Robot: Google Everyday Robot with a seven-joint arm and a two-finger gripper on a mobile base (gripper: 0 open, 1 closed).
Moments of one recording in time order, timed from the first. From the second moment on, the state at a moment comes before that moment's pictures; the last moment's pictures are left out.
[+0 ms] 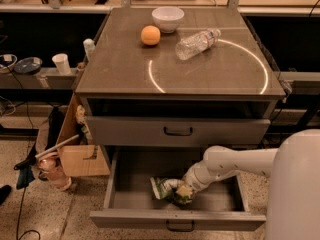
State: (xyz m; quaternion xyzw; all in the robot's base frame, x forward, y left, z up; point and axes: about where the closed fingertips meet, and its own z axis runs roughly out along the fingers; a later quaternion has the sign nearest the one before) arm 0.512 -0.099 0.378 -0.52 0.82 0.19 0.16
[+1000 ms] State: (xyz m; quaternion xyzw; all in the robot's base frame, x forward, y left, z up) arm 0.509 -0.102 0.432 -0.52 0.80 0.23 0.19
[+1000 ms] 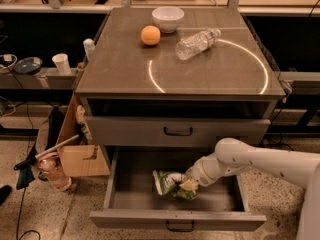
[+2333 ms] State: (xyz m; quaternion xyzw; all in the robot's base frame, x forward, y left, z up) arm 0.487 -0.116 0.555 -0.56 0.75 0.27 0.24
